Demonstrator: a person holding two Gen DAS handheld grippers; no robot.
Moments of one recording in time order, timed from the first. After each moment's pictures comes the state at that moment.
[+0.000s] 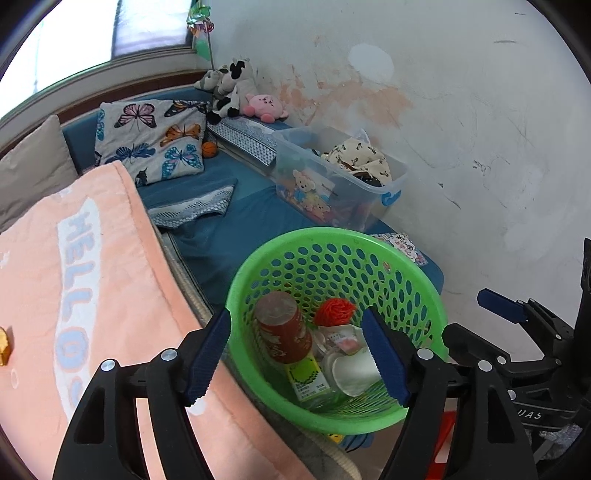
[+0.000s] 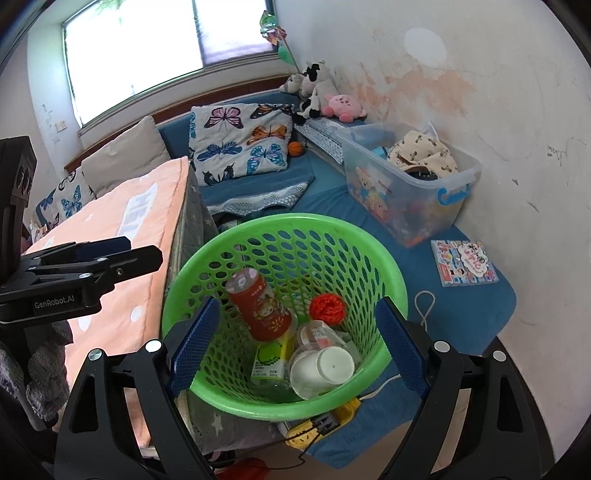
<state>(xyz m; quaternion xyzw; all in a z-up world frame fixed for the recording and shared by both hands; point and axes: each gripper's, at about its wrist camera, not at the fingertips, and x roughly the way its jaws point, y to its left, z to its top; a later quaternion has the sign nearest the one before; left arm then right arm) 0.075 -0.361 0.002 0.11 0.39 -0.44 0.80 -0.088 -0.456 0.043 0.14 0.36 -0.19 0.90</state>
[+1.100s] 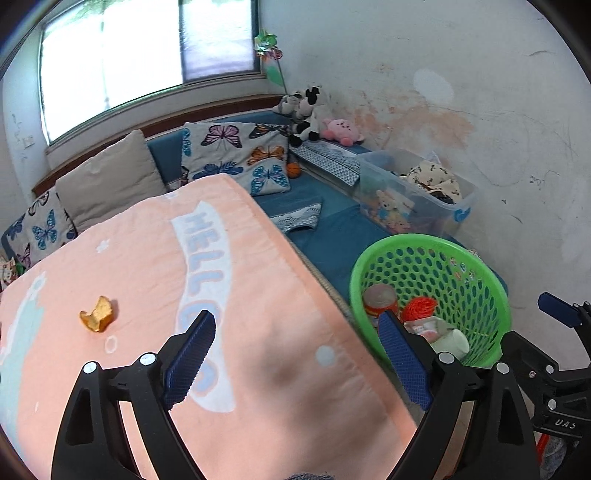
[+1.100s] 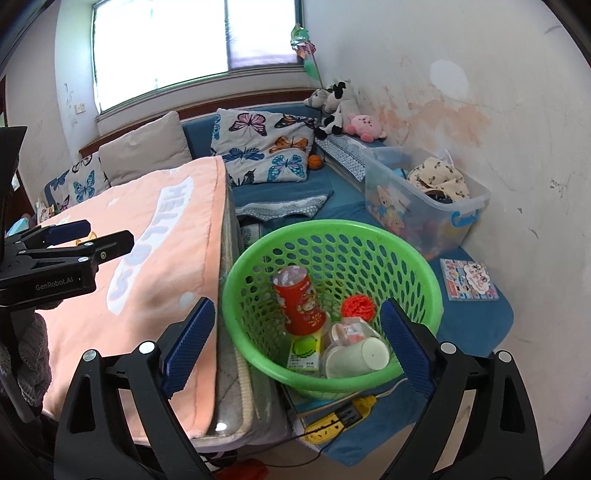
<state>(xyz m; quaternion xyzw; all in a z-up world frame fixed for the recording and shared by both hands) 0.070 -0.257 0.029 0.13 0.34 -0.30 0.88 -0.089 -0.373 0.057 0.10 0.34 -0.19 0.92</state>
